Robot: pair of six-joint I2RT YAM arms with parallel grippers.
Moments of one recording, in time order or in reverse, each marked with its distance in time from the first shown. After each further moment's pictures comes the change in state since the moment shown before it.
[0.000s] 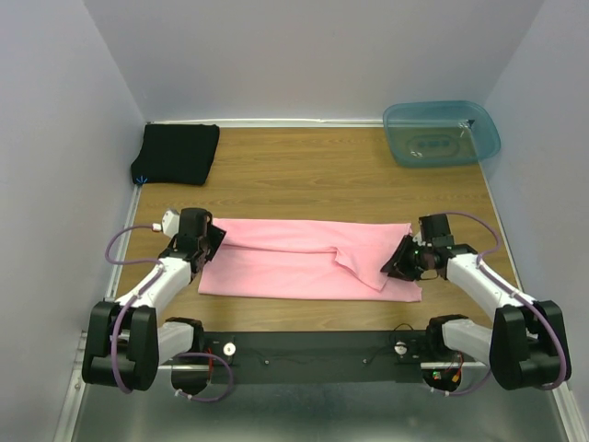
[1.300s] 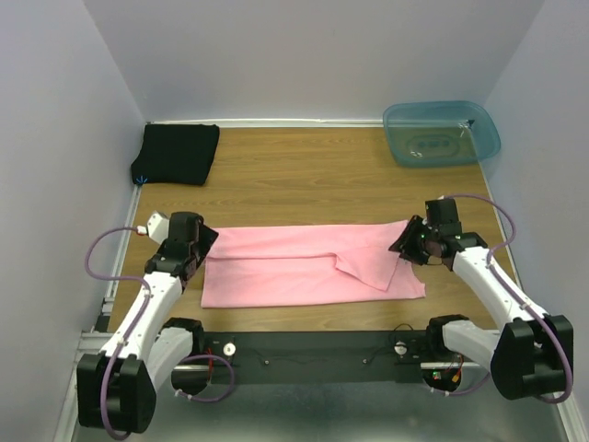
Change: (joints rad) left arm 0.012 -0.227 0.023 -0.307 -0.125 0.091; right arm 0.001 -0.050 0.118 -0.091 0.171 0.039
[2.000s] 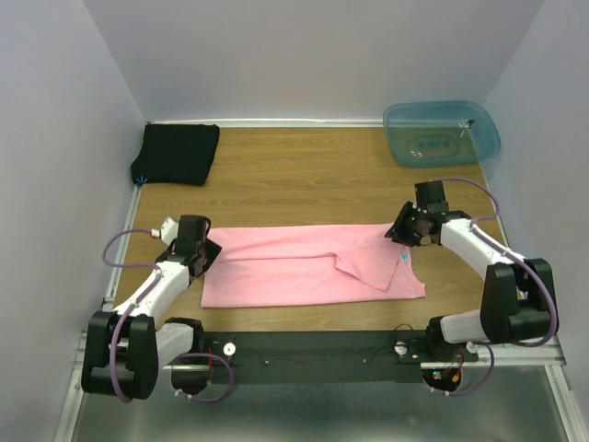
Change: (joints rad) left arm 0.002 0.177 -0.013 0.136 0.097 0.019; right arm 0.000 0.282 0.166 0.128 0.002 -0.059
